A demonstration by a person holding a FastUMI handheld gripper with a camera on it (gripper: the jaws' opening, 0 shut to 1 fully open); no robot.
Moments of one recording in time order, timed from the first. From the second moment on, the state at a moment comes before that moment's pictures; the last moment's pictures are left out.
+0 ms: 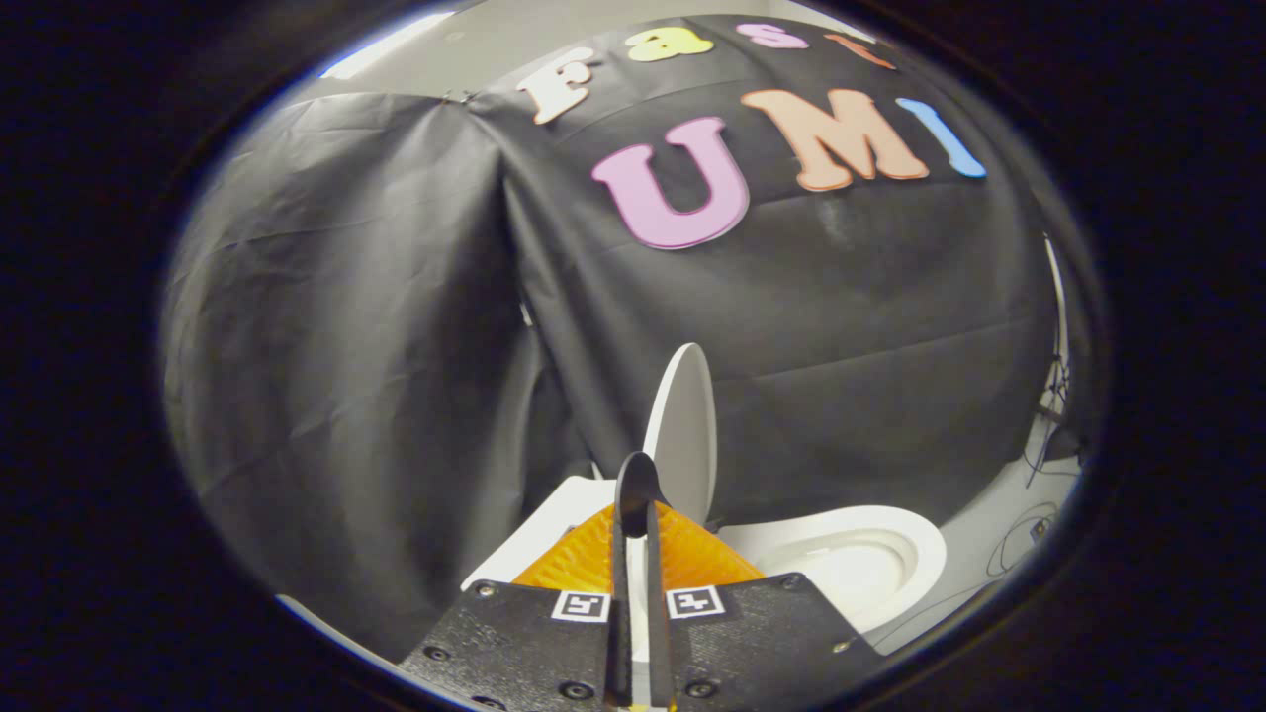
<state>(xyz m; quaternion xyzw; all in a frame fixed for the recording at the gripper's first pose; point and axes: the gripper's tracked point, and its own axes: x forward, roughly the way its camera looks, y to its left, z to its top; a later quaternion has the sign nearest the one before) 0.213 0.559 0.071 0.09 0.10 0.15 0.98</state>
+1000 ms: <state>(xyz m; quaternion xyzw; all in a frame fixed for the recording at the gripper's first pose) 0.227 0.680 0.052 0.02 0.12 0.28 0.95</state>
